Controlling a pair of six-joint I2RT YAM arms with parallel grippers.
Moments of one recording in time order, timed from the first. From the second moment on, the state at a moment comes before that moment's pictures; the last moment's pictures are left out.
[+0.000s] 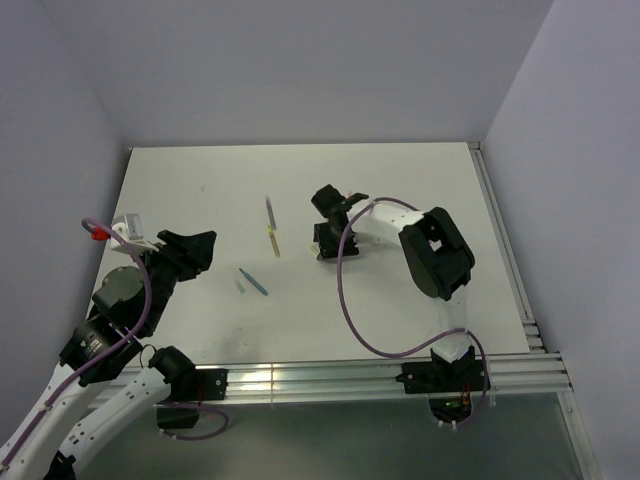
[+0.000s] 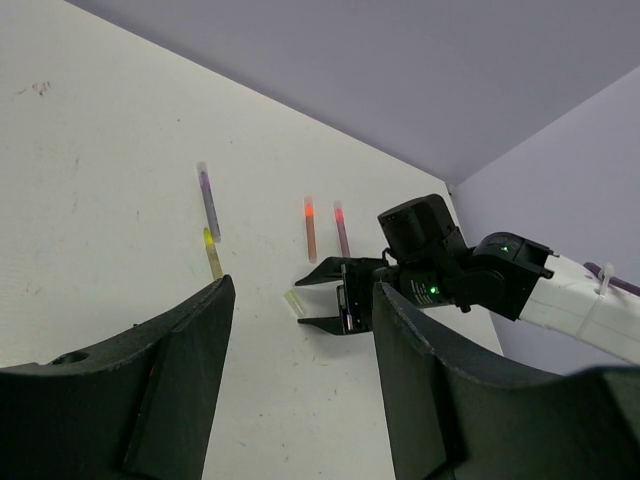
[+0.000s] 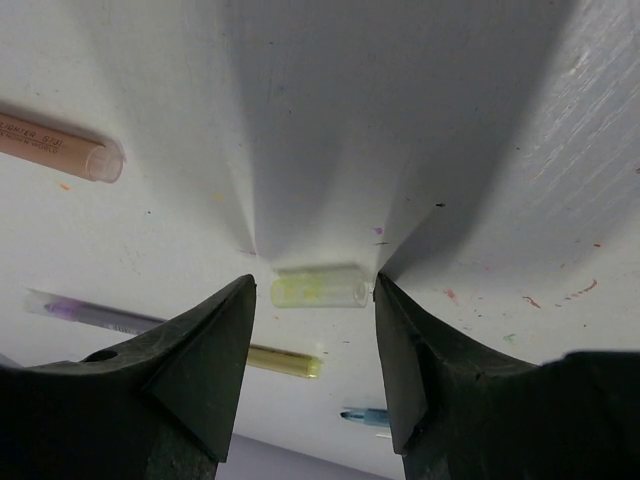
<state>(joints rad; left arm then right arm) -0.67 0.43 0.81 -0.46 -0.46 -0.69 0.62 2.02 1.41 -0.70 0.04 2.02</state>
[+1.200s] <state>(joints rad) -0.67 0.43 0.81 -0.46 -0.46 -0.69 0.60 2.22 1.77 -0.94 0.12 2.01</state>
